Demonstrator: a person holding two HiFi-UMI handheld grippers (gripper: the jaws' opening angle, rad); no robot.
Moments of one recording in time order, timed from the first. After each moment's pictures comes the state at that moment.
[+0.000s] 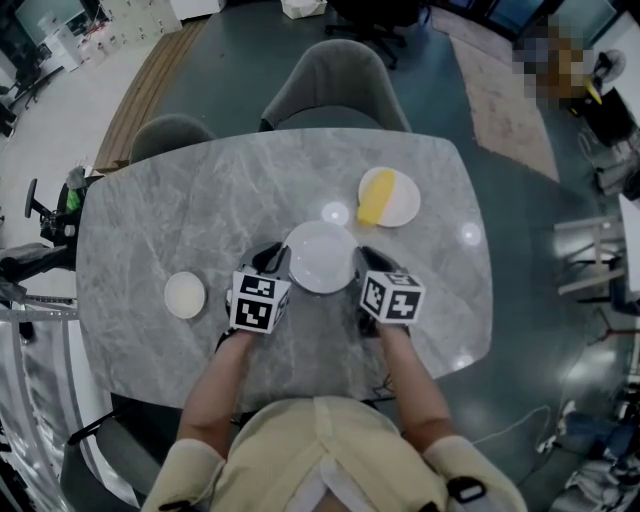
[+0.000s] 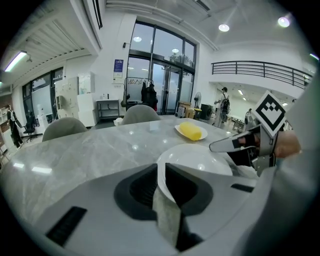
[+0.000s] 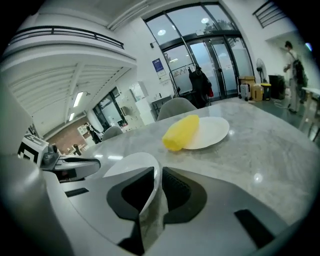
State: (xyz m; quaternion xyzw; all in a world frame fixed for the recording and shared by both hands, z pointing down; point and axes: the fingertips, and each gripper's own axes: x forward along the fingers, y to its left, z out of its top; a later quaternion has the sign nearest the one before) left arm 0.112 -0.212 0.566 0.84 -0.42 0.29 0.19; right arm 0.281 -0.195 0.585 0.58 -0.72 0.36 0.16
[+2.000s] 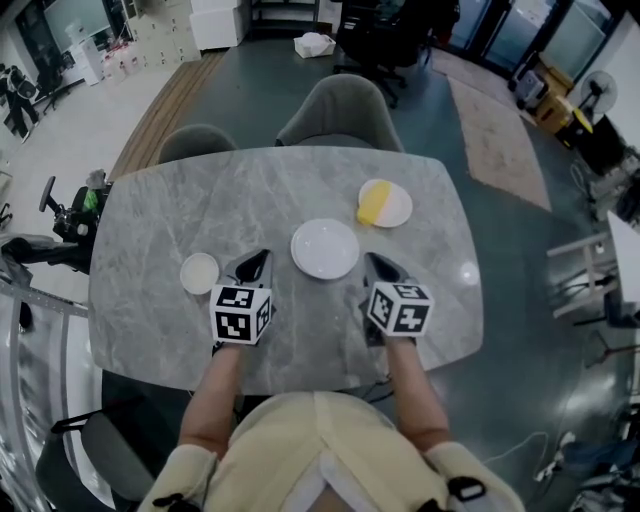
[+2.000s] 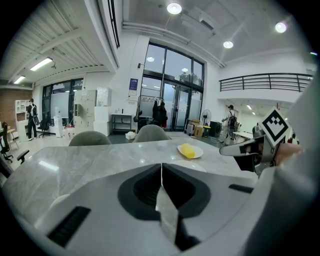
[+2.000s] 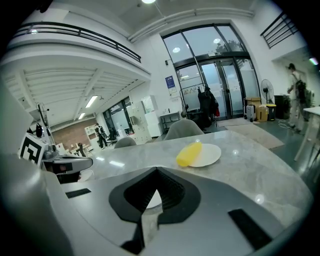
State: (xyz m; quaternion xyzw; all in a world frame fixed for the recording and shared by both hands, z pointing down) left arm 0.061 -0.145 0.479 0.83 -0.49 0.19 0.17; right arm 0.275 -0.135 0.496 0.58 -0.76 0.27 0.13
